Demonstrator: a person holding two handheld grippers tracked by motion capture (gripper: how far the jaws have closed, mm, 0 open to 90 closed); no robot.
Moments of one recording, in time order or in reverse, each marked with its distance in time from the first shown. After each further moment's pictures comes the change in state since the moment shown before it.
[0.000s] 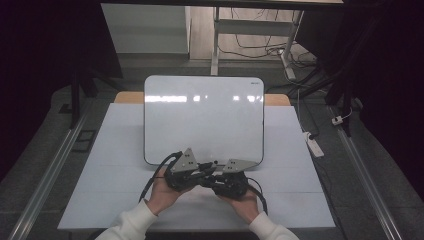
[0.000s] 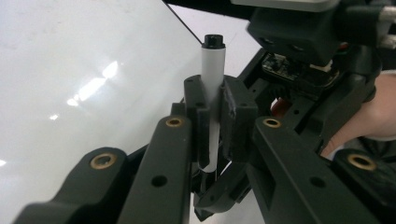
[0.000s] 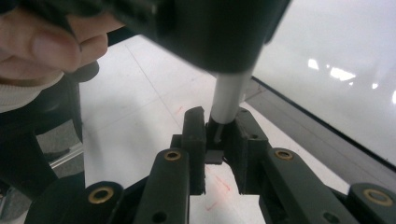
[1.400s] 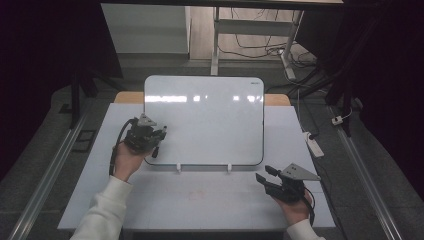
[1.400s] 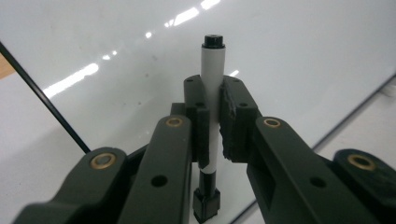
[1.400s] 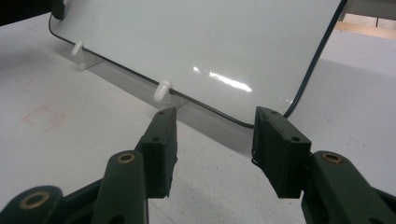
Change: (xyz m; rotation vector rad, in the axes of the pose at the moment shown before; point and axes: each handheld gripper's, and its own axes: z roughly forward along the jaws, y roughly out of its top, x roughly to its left) left arm 0.129 -0.021 -0.046 0.243 0.373 -0.268; right arm -0.046 -0.046 -0.126 -0.065 -0.470 0.004
